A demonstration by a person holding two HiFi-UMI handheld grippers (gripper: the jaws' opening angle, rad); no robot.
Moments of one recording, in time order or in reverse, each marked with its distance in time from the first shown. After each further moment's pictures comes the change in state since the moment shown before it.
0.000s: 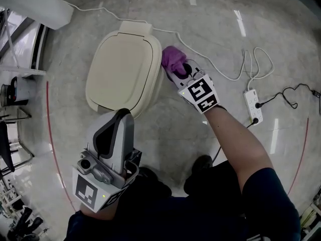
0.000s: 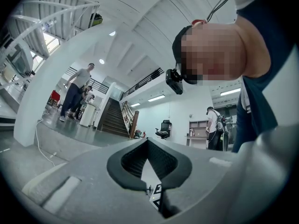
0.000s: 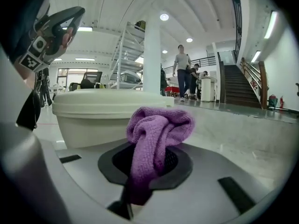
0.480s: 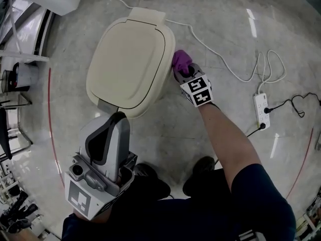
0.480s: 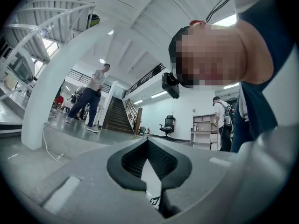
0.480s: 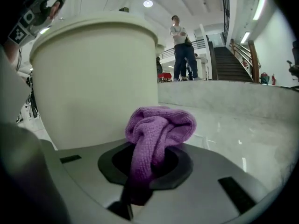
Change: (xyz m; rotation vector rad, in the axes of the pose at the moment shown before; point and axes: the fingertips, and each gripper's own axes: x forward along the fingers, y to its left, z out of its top) left arm -0.015 0.016 -0.013 0.040 0.051 0.049; right arm 0.065 0.002 -0.127 0.149 0.127 -0.050
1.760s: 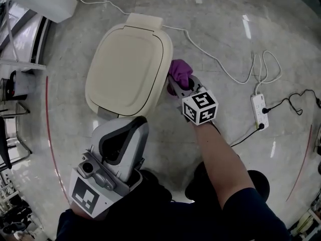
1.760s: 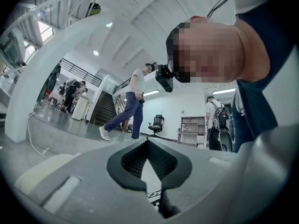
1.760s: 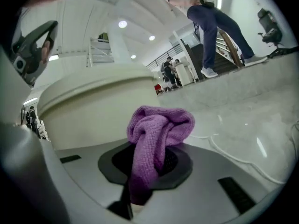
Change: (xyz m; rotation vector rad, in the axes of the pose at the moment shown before) left arm 0.011 -0.014 -0.018 -0.045 0.024 -0.157; right arm -0.049 0.030 0.052 0.288 -0.180 0.005
